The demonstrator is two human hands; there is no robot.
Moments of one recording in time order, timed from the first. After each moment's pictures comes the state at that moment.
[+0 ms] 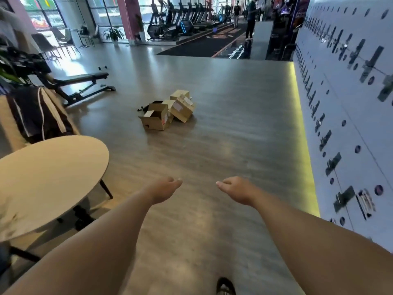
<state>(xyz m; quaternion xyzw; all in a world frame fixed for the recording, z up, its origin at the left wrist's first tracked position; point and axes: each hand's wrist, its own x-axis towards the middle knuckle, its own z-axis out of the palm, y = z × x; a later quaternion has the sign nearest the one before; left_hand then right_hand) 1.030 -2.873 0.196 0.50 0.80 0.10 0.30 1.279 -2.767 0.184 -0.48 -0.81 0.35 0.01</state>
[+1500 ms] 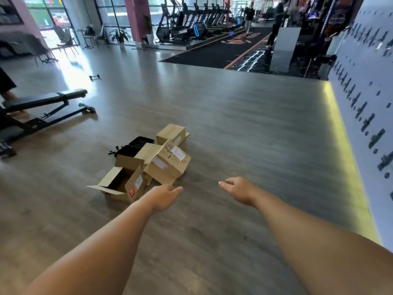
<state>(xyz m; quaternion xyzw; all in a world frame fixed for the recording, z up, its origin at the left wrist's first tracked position) 0.685 -1.759 0.197 0.44 0.83 0.10 0.33 0.918 -1.602 0.182 -0.46 -0.81 0.37 -0.01</state>
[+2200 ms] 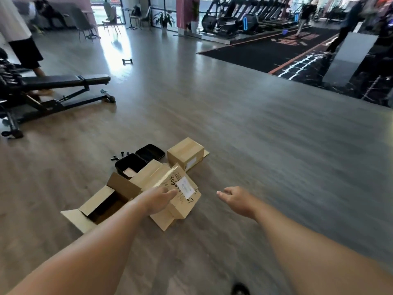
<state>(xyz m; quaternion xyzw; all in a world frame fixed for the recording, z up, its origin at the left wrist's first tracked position) 0.429 -1.362 0.174 0.32 0.87 0.14 0.36 0.627 -1.160 0.151 -0.40 -0.83 0.37 -0.09</state>
